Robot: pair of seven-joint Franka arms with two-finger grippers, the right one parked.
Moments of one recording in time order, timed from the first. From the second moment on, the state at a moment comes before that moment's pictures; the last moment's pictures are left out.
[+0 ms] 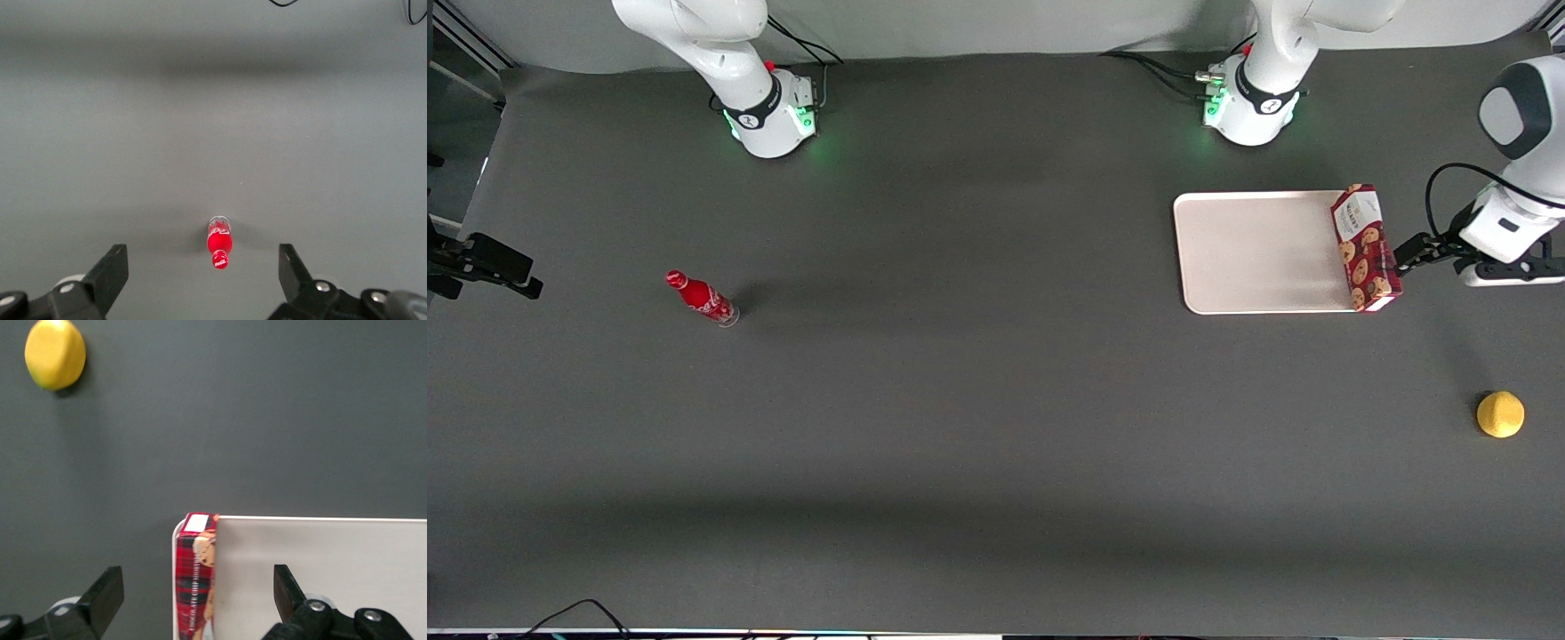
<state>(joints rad) -0.47 -0.20 0.73 -2.39 0.18 2.28 0.11</state>
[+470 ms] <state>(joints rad) -0.44 -0.12 0.44 -2.00 0.12 1.91 -0.04</state>
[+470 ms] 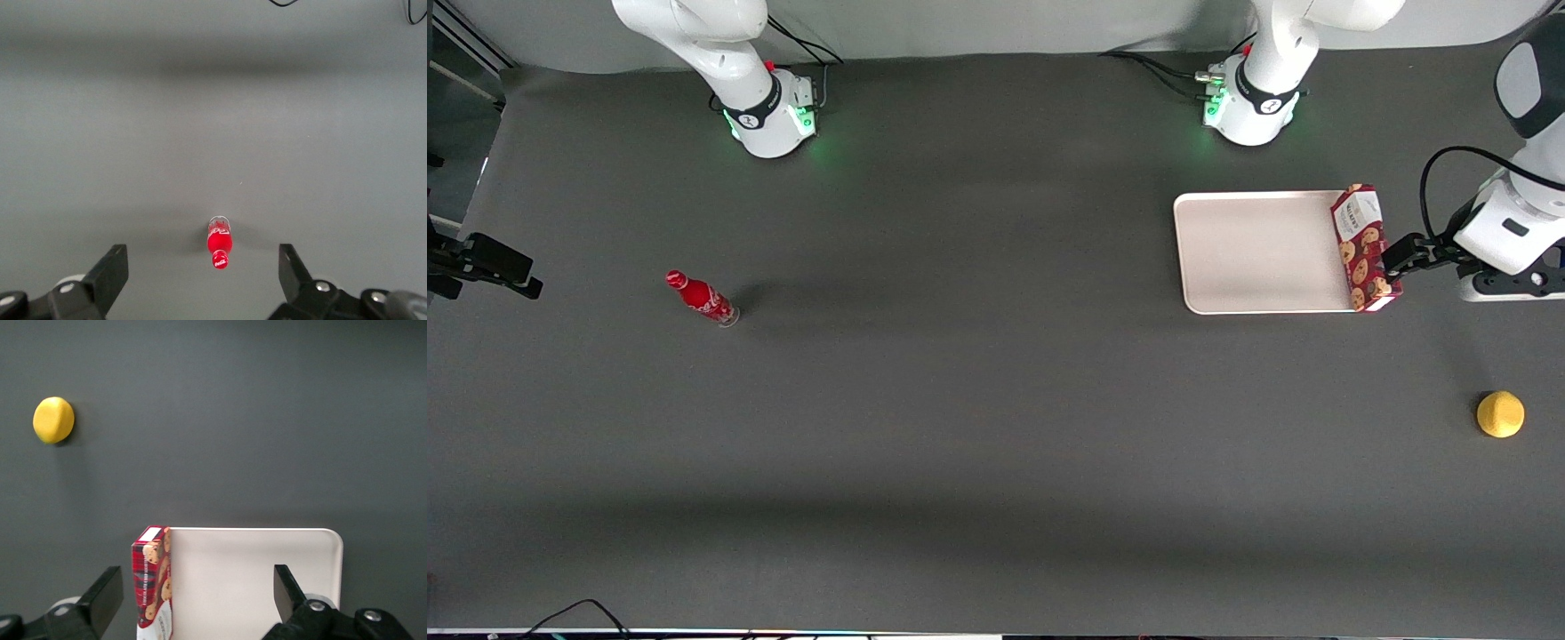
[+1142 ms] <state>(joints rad) -0.13 0.07 0.06 -1.56 0.03 1.69 -0.06</state>
